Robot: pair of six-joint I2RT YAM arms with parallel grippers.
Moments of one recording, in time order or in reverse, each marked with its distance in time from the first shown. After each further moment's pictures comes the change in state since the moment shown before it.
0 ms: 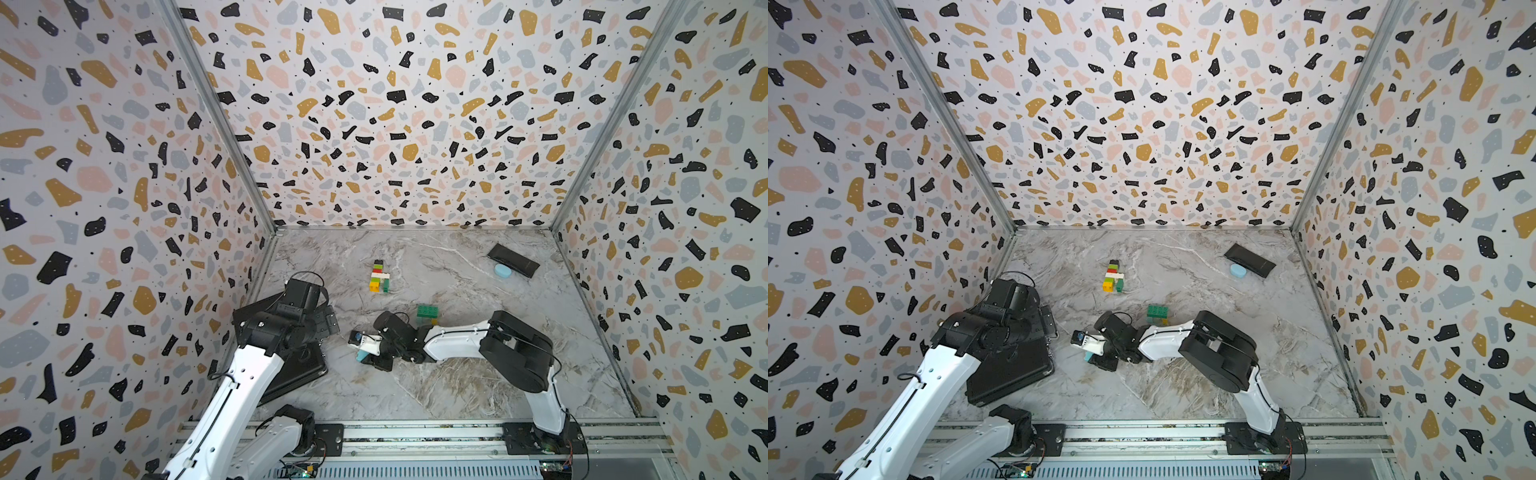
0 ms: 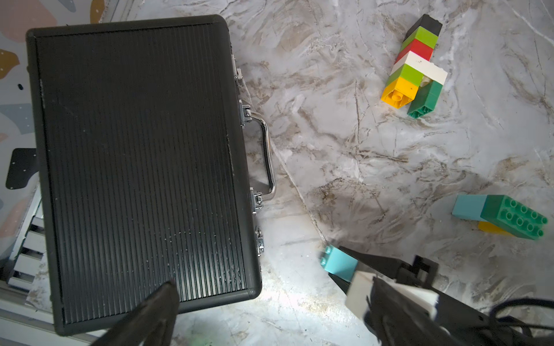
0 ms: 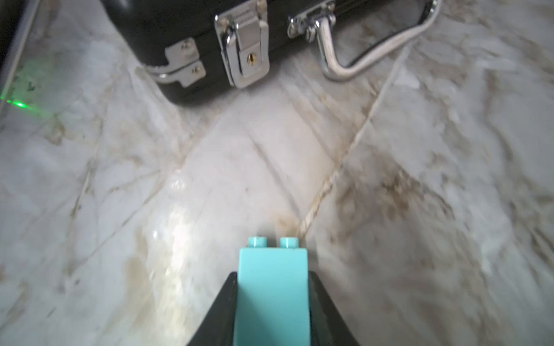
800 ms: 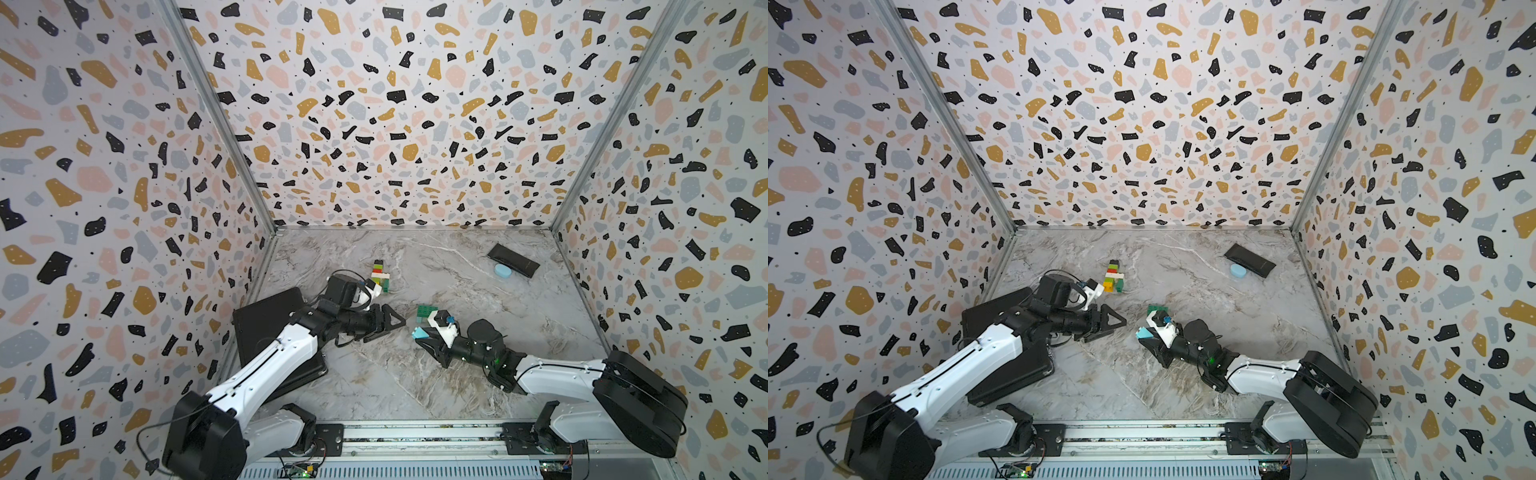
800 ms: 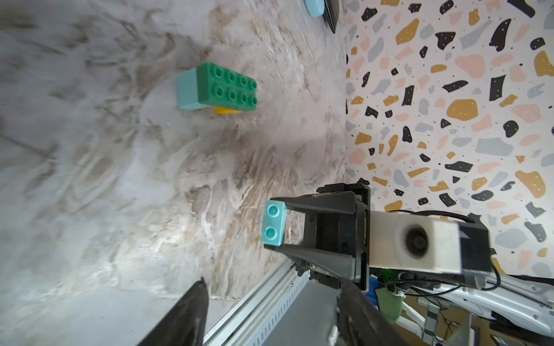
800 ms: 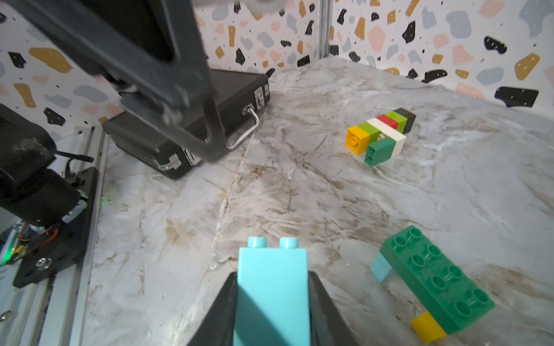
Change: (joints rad) left arm -0.224 0.271 -0.181 0.703 0.915 -0.193; right arm -0.227 -0.676 -0.733 0.588 0.009 0.322
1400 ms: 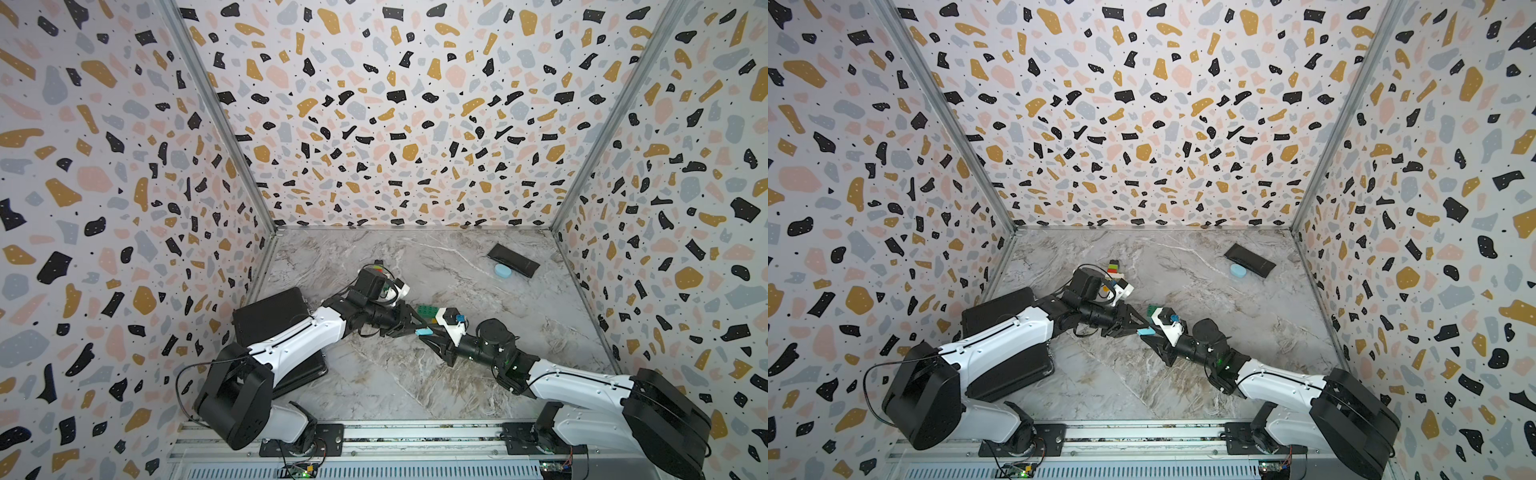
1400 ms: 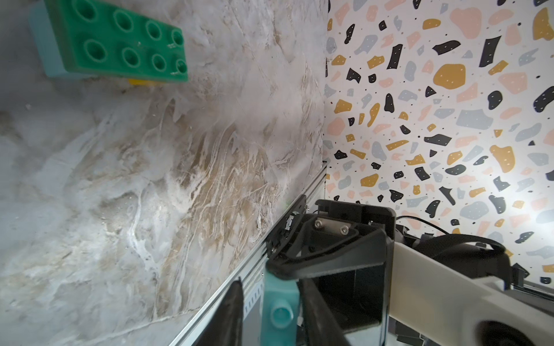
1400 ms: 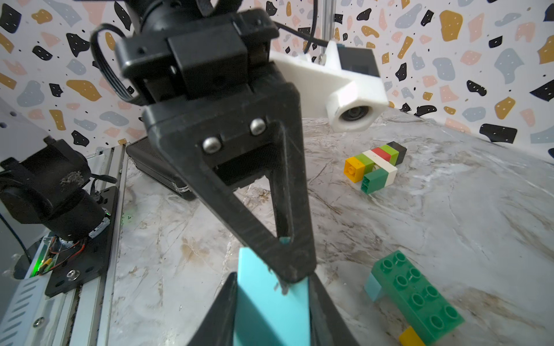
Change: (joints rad) left arm -0.099 0.205 0.097 0.116 0.080 -0.075; right arm -0.013 -0.128 -0.002 -0.076 -0.021 -0.007
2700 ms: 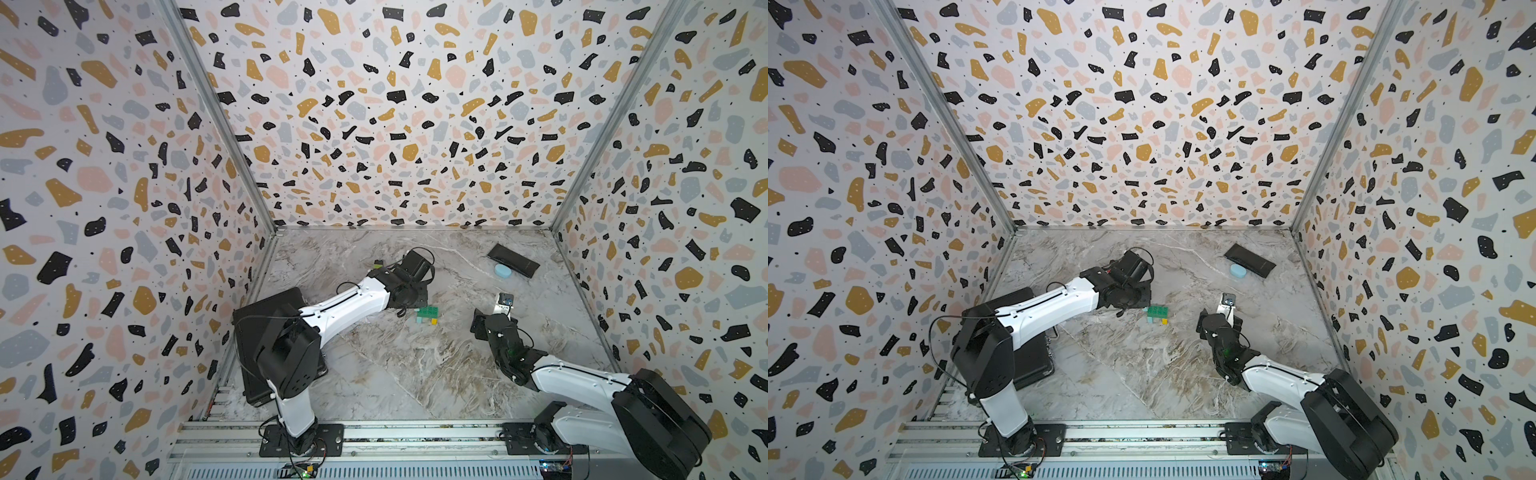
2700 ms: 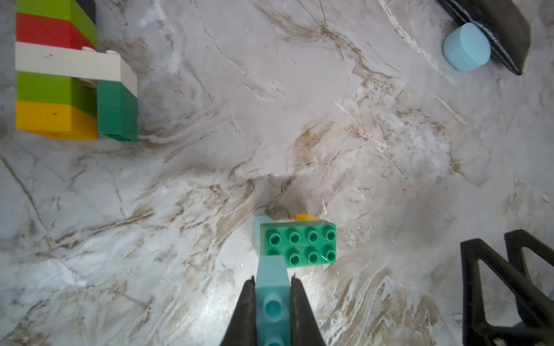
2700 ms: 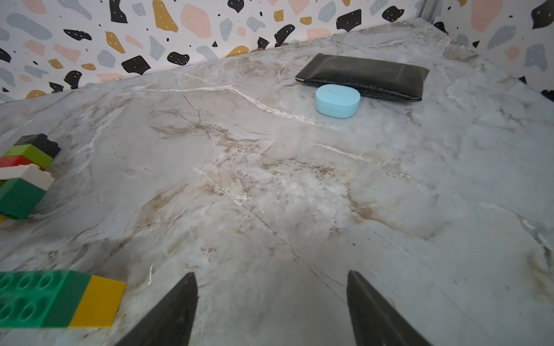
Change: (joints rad) left arm -0.166 0.395 0.525 -0.368 -0.897 0.183; right arm -0.214 0.034 -0.027 -0.295 0.854 0.464
